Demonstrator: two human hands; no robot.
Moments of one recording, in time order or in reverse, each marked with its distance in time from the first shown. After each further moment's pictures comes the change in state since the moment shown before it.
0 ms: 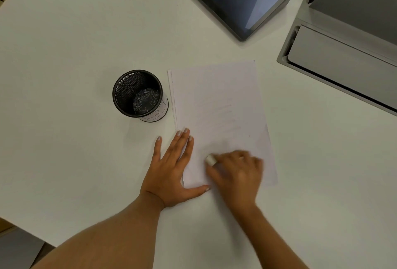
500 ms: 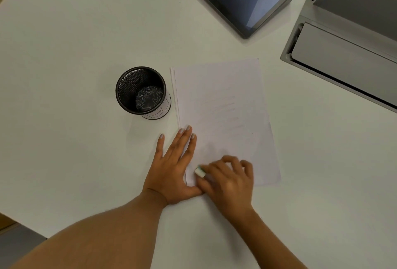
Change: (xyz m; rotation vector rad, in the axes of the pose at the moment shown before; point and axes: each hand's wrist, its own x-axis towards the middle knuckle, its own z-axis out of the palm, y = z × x) left_hand 0.000 0.001 0.001 -0.033 0.030 -0.004; right_hand -0.011 -0.014 -0.001 0.011 -0.078 -0.141
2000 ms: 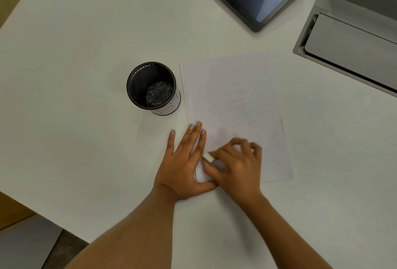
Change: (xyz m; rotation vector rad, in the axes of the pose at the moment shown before) left_hand 0.000 0.001 -0.001 0.023 -0.028 0.006; right_hand 0.024 -0.001 0.005 0.082 -0.059 0.055
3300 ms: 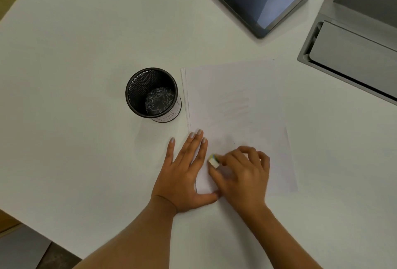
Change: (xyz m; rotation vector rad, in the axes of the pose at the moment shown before) left_hand -0.001 0.002 0.000 -0.006 0.016 -0.010; right_hand 0.005 0.000 -0.001 -0.059 0.080 0.104
